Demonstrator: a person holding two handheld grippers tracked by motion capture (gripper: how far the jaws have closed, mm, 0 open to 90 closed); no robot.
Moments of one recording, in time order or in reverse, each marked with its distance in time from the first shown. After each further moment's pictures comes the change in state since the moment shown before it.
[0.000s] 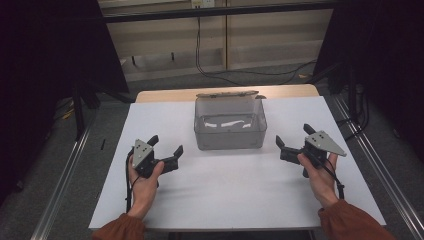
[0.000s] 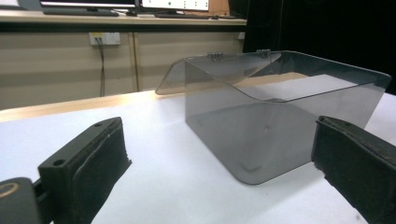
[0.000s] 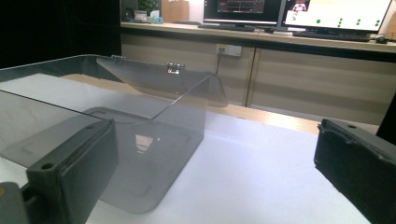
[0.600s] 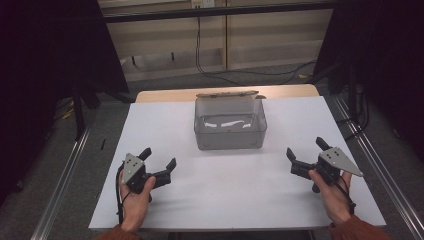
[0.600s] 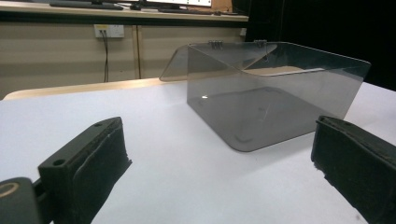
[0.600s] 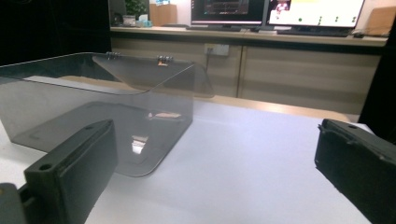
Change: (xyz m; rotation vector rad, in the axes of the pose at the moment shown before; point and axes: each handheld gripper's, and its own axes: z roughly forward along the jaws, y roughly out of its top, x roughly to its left) left arm -0.002 -0.013 -0.040 0.012 0.015 -0.053; right arm -0.003 -0.015 -0.046 -0.020 -0.055 0.020
